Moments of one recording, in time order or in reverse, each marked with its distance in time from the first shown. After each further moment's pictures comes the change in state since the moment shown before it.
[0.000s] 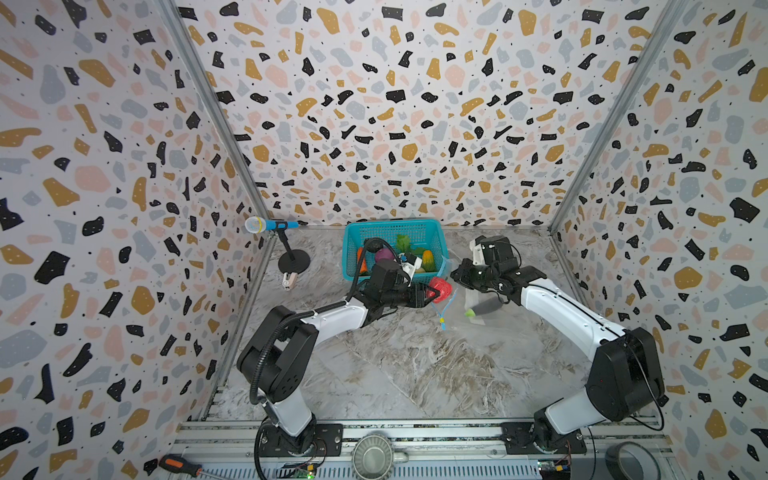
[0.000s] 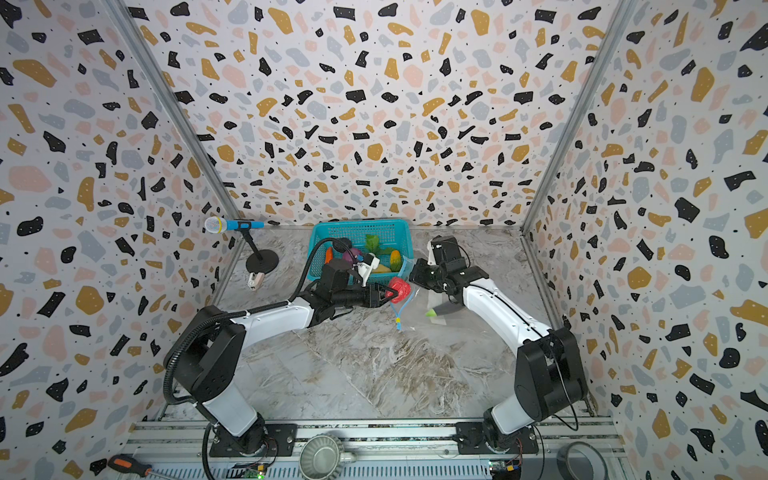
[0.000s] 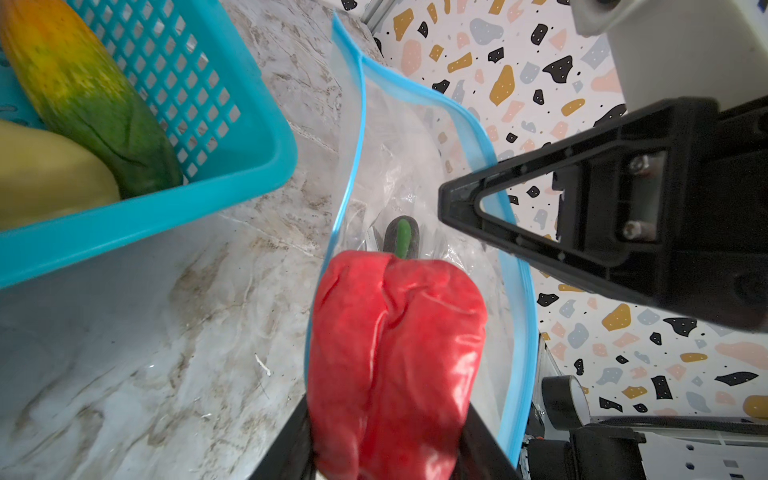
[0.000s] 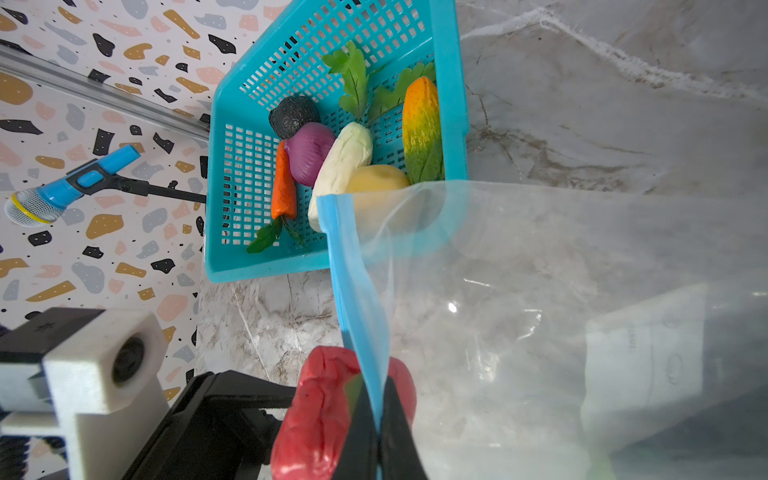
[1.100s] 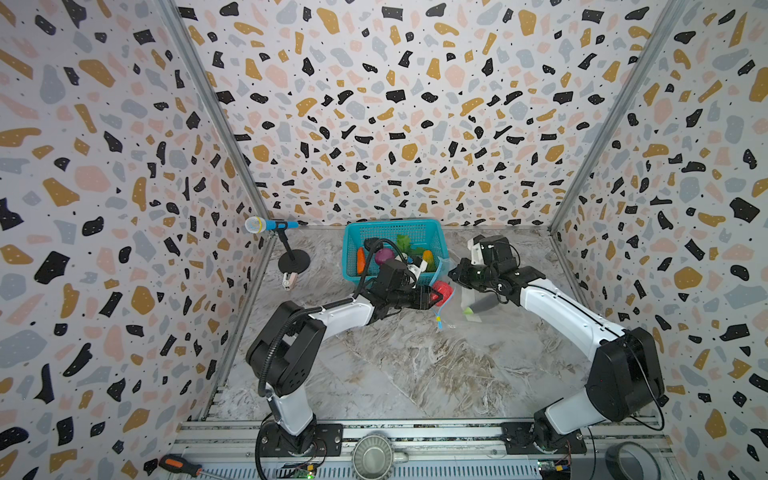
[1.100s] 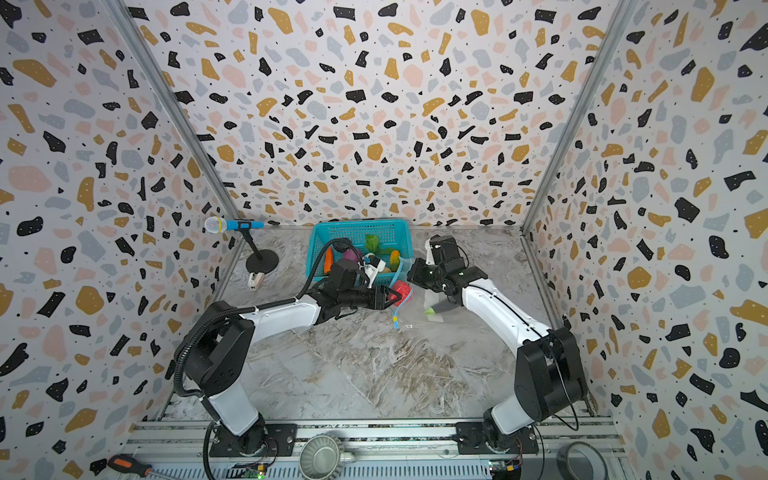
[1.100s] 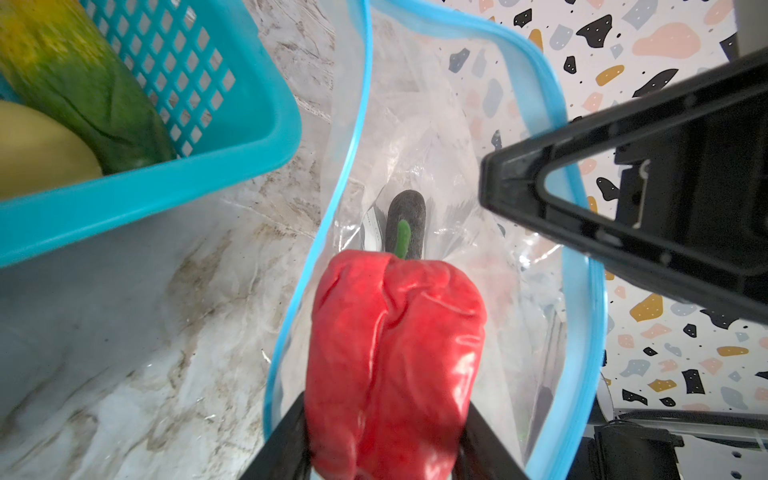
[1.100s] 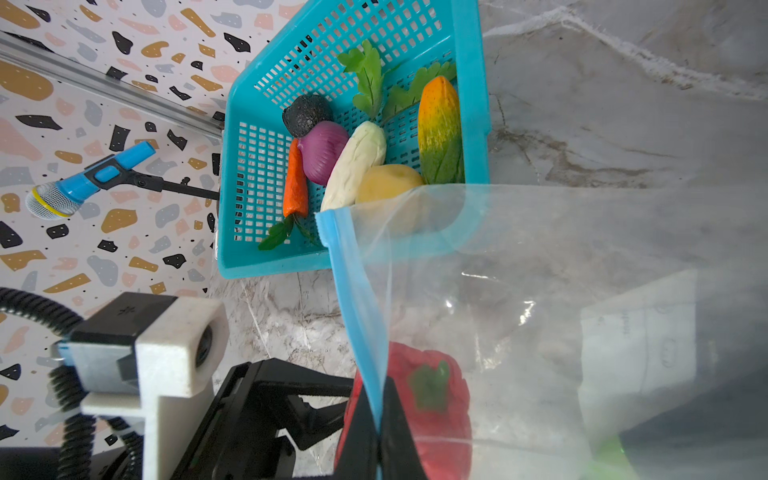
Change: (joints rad) left arm -0.027 0.053 0.055 -0.068 -0.027 0.048; right arm 0.011 0.000 0.000 0.021 -0.012 0.003
